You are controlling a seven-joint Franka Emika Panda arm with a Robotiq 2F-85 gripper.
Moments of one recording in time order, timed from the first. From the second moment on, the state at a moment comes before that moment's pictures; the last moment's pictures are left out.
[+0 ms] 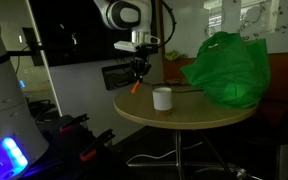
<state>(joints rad) -0.06 0.10 0.04 -2.44 0.32 2.52 -0.26</state>
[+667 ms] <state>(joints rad) -0.02 0.33 0.07 -2.29 0.35 2.55 -0.11</state>
